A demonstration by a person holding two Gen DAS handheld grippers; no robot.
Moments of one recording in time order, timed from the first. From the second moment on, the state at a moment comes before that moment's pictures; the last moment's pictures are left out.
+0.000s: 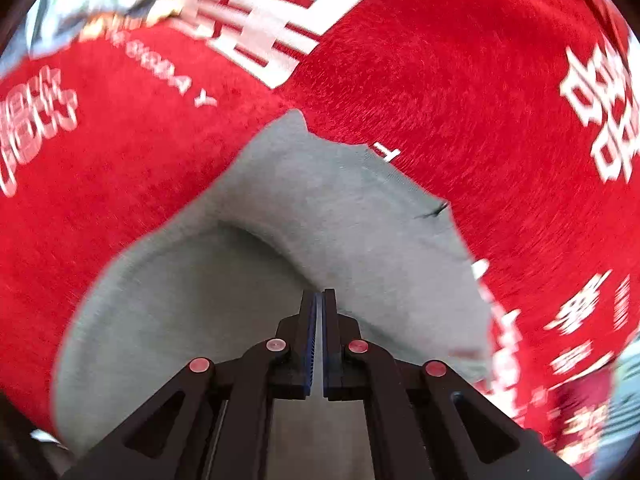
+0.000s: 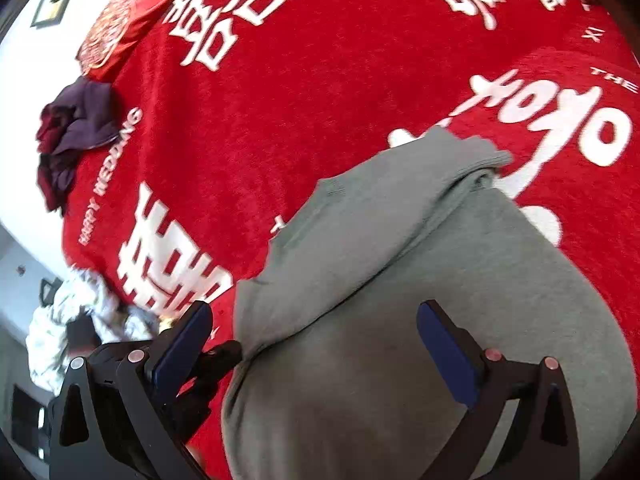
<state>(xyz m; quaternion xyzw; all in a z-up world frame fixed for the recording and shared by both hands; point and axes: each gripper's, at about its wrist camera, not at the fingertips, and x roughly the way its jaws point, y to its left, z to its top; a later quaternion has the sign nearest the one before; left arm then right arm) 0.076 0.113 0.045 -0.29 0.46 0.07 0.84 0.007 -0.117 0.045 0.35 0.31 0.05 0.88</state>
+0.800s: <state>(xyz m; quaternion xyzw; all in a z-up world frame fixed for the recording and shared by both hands) 0.051 0.135 0.073 -0.08 0.52 0.10 0.85 -0.045 -0.147 0.033 0.10 0.41 0.04 0.90</state>
